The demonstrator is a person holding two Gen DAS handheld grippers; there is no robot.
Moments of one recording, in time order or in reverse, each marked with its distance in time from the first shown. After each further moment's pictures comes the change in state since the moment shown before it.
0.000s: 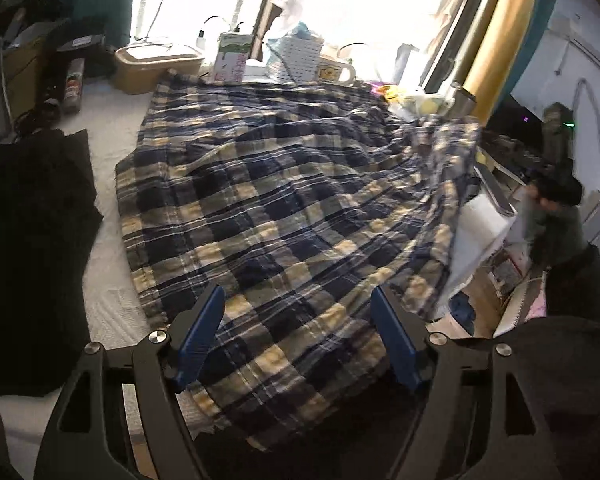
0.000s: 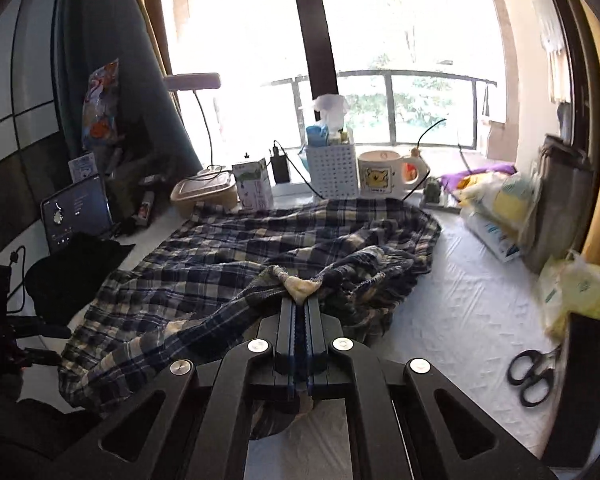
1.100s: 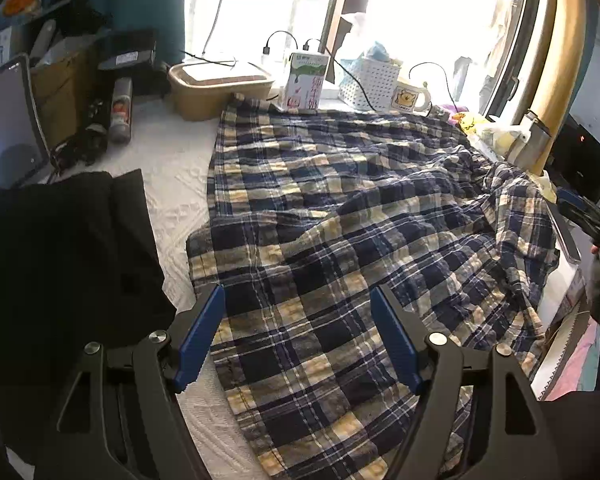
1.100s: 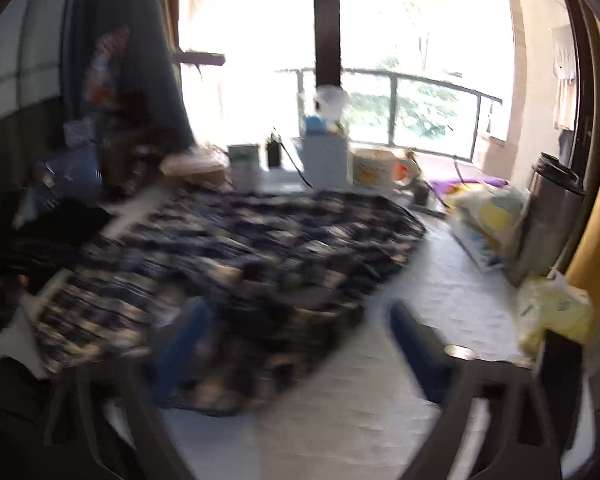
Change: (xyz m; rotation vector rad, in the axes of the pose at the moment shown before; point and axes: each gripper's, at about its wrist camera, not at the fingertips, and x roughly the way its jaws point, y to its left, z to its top) left arm 0.026 0.043 0.057 -0.048 -0.043 0.211; right arm 0.021 -0.007 -0.004 -0.156 0.096 -0.086
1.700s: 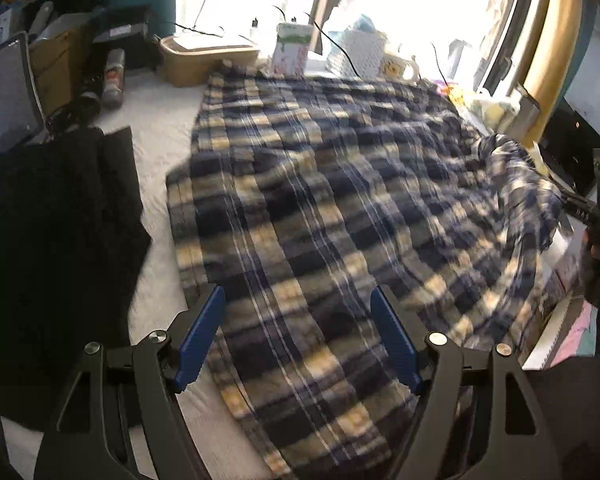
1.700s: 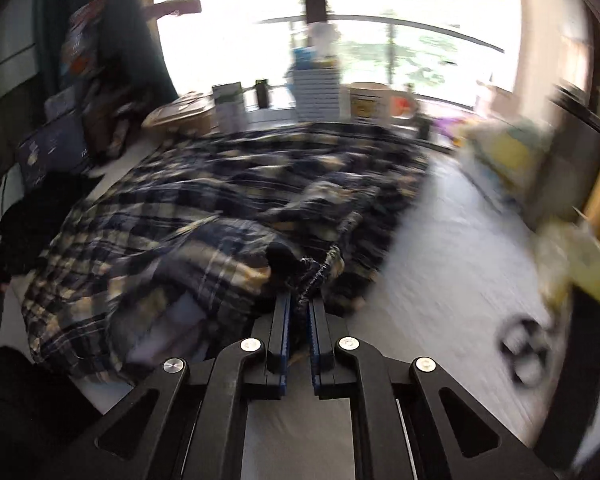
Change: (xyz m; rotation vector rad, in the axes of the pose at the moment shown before) left arm -0.005 -0.014 -0.039 0.014 0.071 -0.024; right arm 0.011 -0.028 -0.040 0.135 0.151 0.003
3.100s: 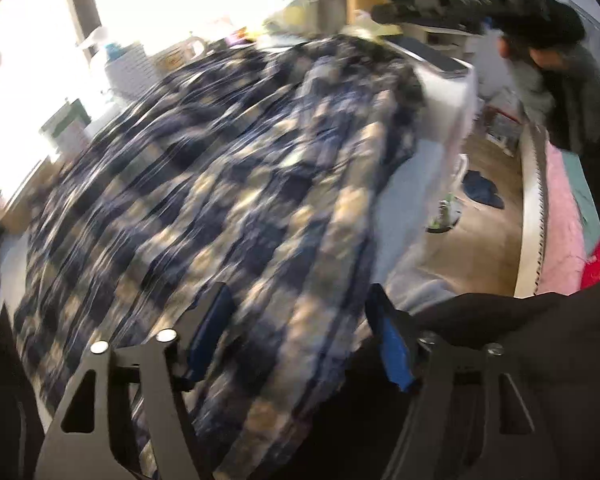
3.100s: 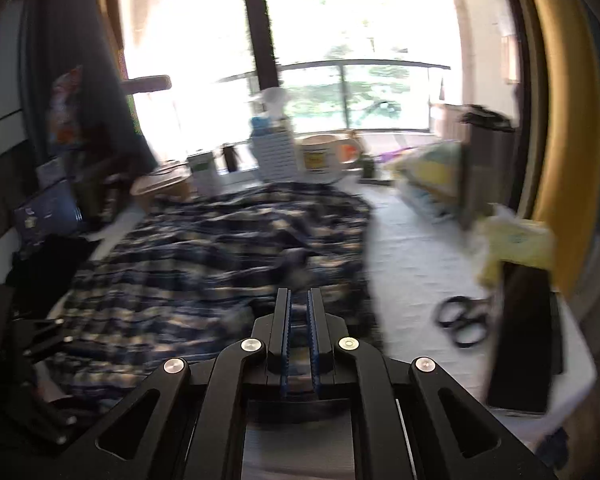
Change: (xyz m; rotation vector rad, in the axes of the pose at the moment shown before) left arm 0.032 -0.167 -0.021 0.601 0.076 -0.102; right arm -0.050 0.012 -0.005 0.076 -0.172 0.014
